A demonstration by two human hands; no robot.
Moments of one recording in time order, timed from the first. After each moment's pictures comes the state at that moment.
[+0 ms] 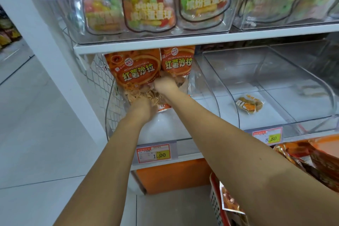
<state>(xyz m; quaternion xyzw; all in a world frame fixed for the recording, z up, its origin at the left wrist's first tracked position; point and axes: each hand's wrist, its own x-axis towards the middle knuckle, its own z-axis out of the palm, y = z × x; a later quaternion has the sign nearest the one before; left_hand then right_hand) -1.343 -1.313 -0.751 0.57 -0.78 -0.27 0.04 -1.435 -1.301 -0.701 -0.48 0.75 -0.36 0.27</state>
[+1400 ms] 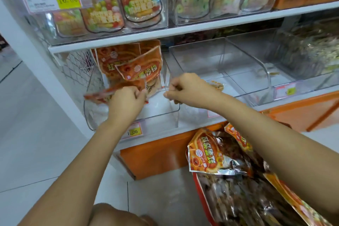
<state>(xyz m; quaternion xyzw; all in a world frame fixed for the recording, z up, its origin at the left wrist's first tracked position) -1.343 -1.205 -0.697 0.47 -0.84 -0.12 0.26 -1.506 -1.097 -0.645 -0.63 0.72 -0.25 0.17</state>
